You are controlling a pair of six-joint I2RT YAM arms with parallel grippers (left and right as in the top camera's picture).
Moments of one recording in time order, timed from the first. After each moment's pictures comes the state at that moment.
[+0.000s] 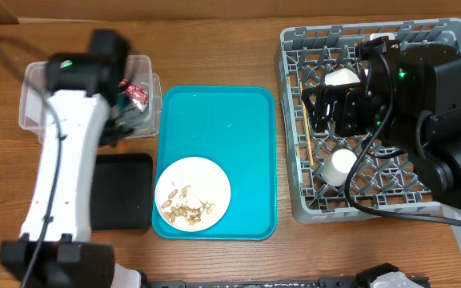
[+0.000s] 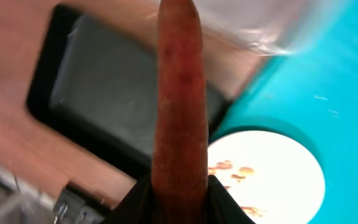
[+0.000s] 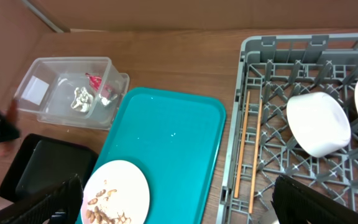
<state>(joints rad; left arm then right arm) -0.03 1.66 1.74 -1.57 -0.22 -0.60 0.32 1.28 1.74 -1.15 -0.17 0.24</state>
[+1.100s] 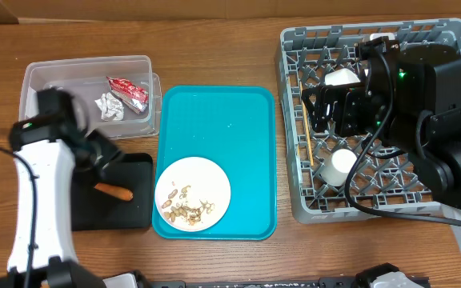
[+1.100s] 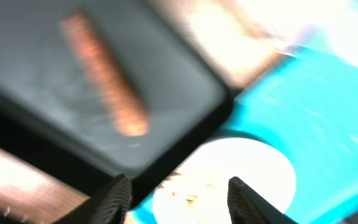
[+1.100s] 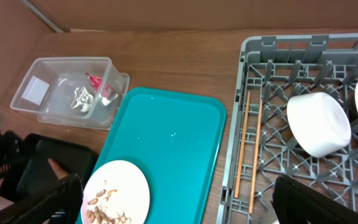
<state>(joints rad) 0.21 1.47 1.26 -1.20 0.12 -0.59 0.32 1.28 1.74 -1.15 -0.17 0.24</state>
